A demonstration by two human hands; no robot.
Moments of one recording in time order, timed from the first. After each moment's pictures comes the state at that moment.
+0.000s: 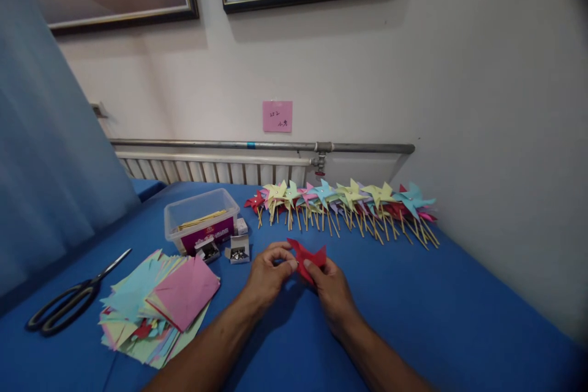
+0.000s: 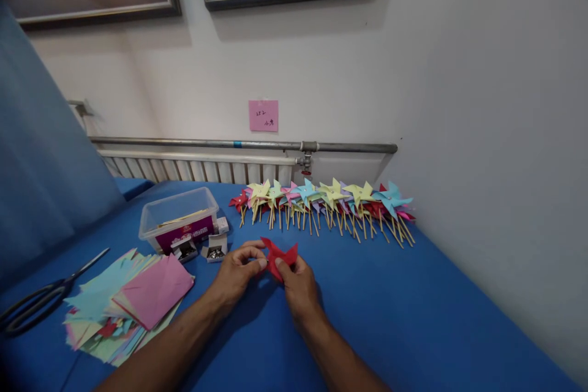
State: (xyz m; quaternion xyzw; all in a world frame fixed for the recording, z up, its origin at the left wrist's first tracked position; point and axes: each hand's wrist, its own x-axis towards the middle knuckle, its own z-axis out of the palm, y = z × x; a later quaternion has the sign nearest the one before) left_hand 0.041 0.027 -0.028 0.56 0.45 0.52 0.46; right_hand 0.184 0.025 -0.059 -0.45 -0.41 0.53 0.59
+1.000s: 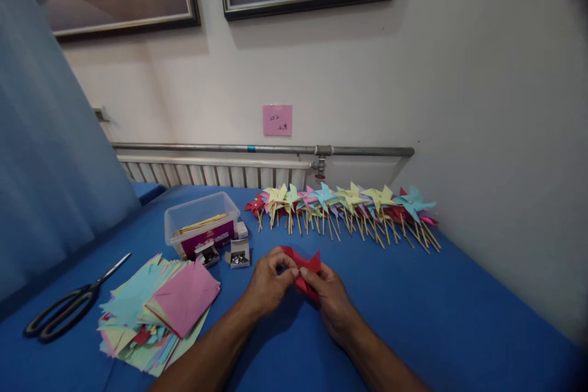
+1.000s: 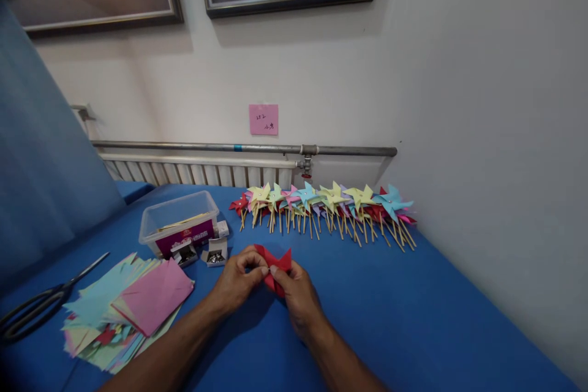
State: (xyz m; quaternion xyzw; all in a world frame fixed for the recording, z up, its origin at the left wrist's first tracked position) left_hand 0.037 0.024 -0.022 0.66 0.44 0.47 0.38; right_hand 0.183 0.017 -0.049 -0.39 -0.40 0.62 0.56
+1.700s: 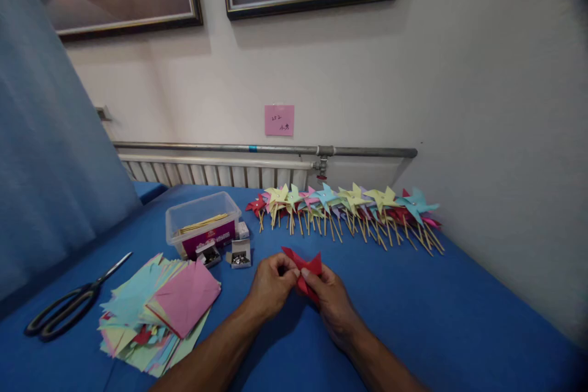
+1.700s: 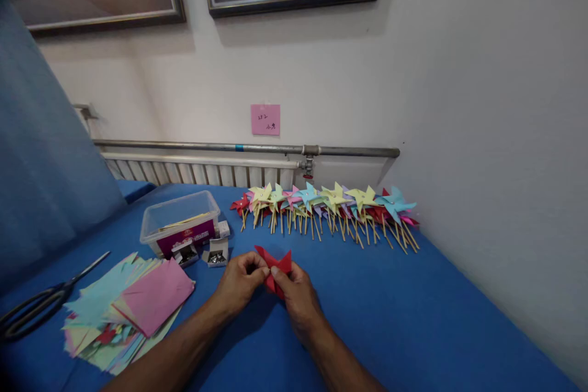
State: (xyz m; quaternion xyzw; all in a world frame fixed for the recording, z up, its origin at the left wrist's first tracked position) left_hand 0.044 0.024 -0.029 0.58 0.48 0.49 0.44; right_hand 0.183 0.020 -0.056 -0.38 -0.42 0.61 0.55
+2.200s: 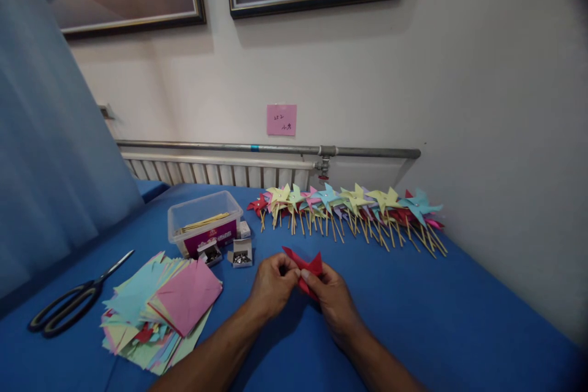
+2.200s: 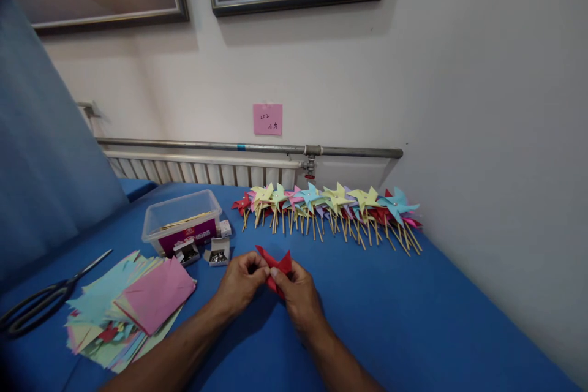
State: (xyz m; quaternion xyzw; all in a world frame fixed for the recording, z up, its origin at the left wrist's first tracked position) left_hand 0.044 0.025 -0.032 0.57 0.50 0.49 0.44; right_hand 0.185 0.023 -0.058 -0.40 -0.46 0.56 0.56
